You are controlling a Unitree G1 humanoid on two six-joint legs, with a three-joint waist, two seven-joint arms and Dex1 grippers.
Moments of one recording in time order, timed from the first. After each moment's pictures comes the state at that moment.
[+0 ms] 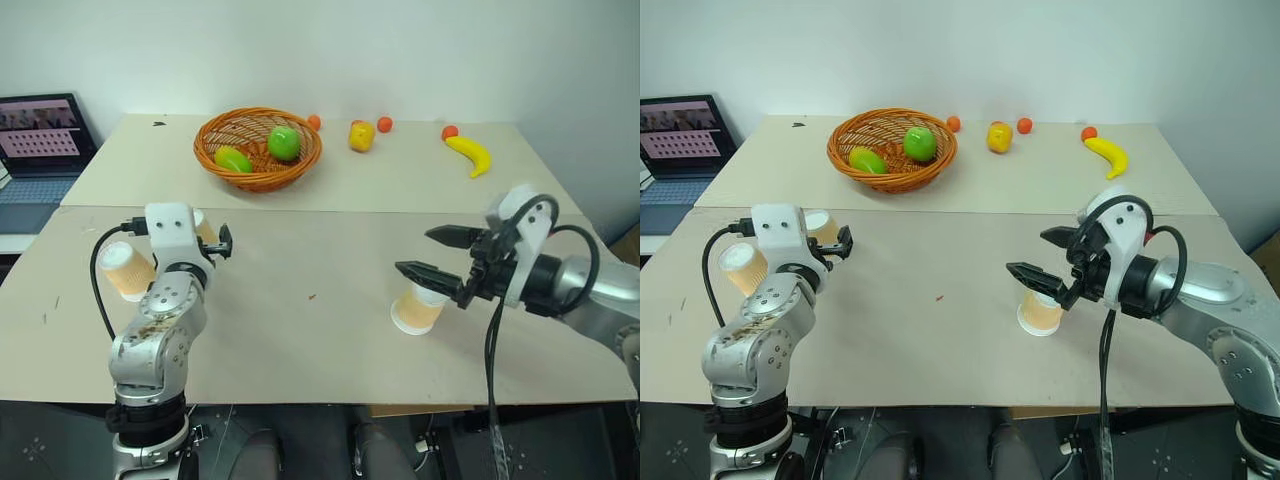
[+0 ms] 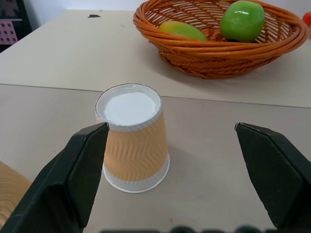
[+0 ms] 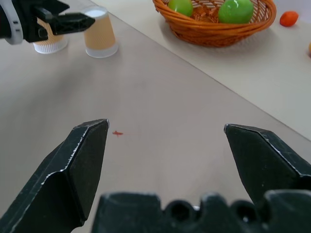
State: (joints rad) left arm -0.35 0.25 0.19 -0.52 -0.26 0.94 0.23; right arm -0.39 -0.92 -0.24 -0.61 1.02 0.97 0.45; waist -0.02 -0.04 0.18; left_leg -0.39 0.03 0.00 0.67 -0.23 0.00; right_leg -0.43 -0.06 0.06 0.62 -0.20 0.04
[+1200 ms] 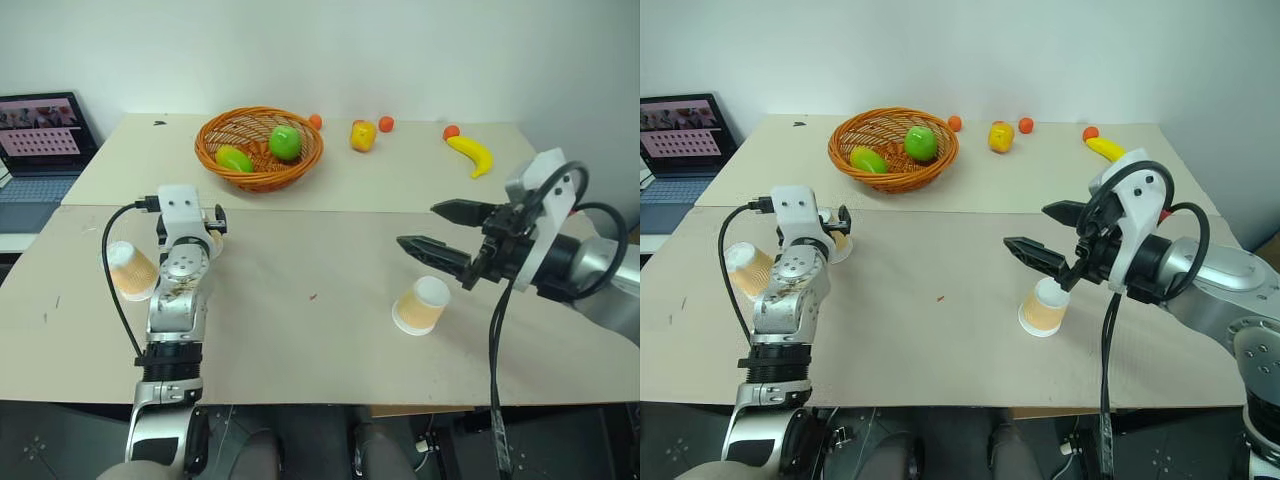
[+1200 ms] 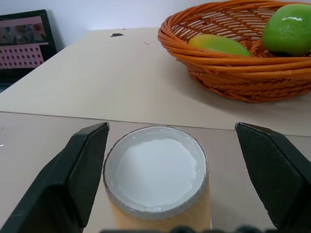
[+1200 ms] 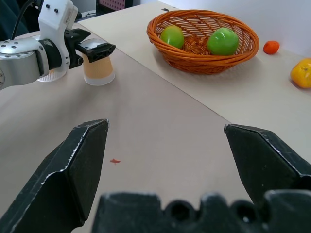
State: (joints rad) left arm -0.58 0.25 0.19 0.09 -0.07 0.50 0.17; right arm -0.44 -0.94 -0.29 -0.64 1.15 1.01 0.30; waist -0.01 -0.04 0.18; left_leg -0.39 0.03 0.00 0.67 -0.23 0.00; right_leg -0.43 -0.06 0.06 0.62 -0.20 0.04
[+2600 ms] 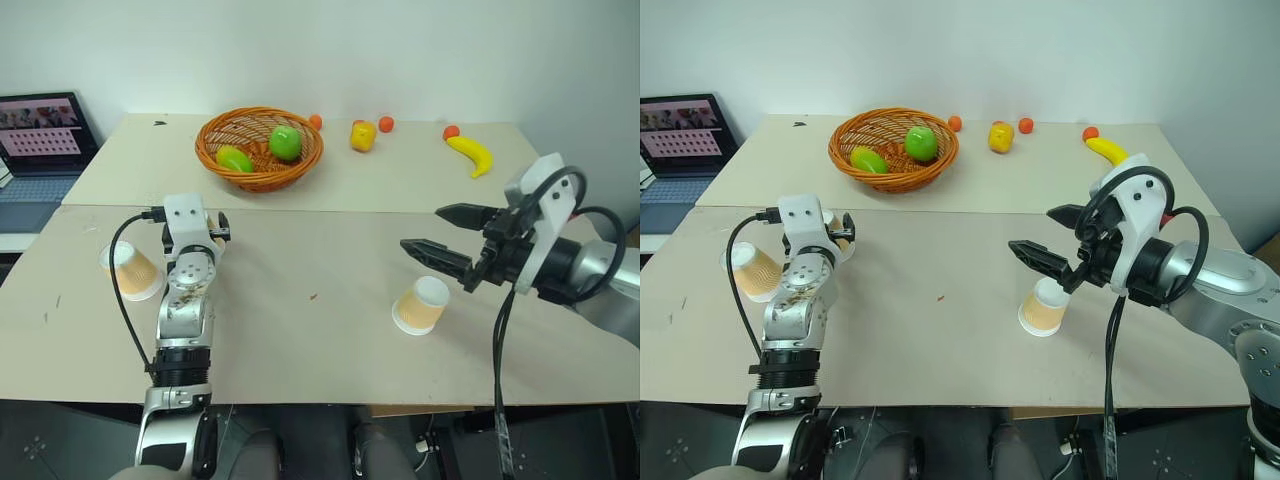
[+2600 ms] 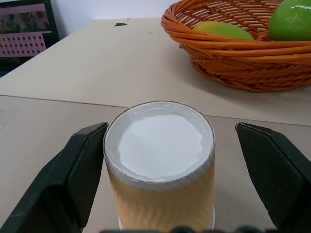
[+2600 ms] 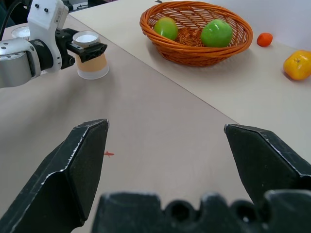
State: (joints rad) left arm -0.55 0.18 0.21 0.08 -0.04 0.50 0.20; right arm -0.42 -0.95 -0.28 -0.64 1.12 1.01 0.30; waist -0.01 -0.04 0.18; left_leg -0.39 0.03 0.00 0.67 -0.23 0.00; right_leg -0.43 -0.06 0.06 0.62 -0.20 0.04
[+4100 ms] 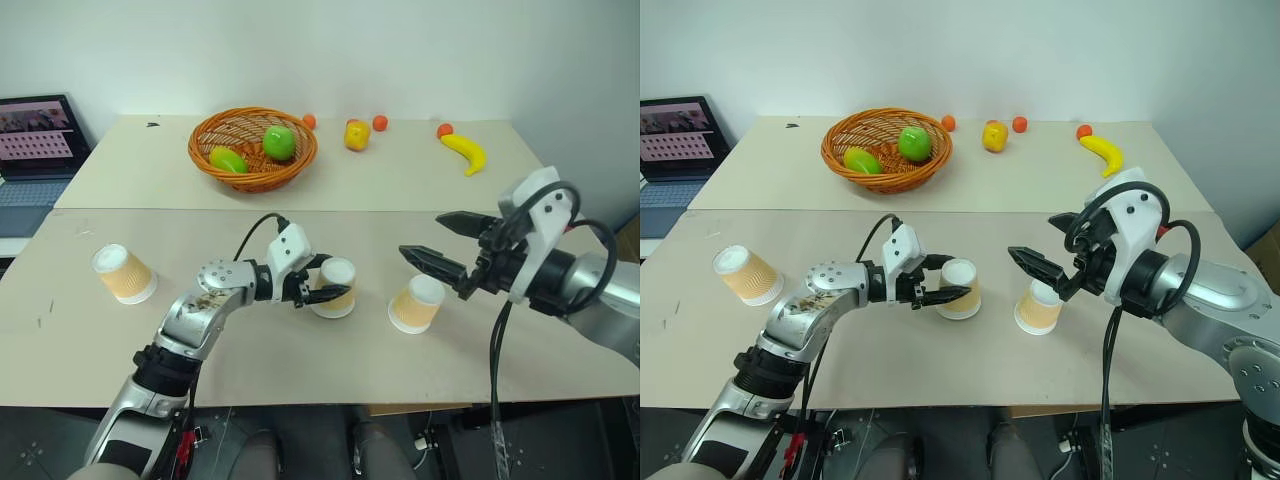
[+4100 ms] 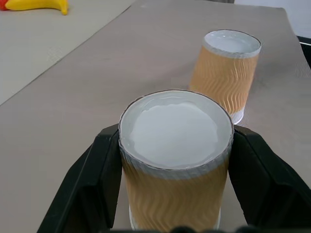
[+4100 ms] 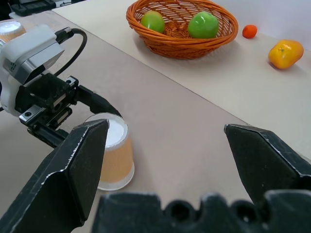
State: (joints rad) left arm -0.56 0.44 -0.25 -0.07 -0.29 0.46 -0.91; right arm -0.36 -0.93 -0.30 -0.70 1.15 1.01 0.21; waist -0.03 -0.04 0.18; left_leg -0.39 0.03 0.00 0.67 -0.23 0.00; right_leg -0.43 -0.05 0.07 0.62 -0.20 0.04
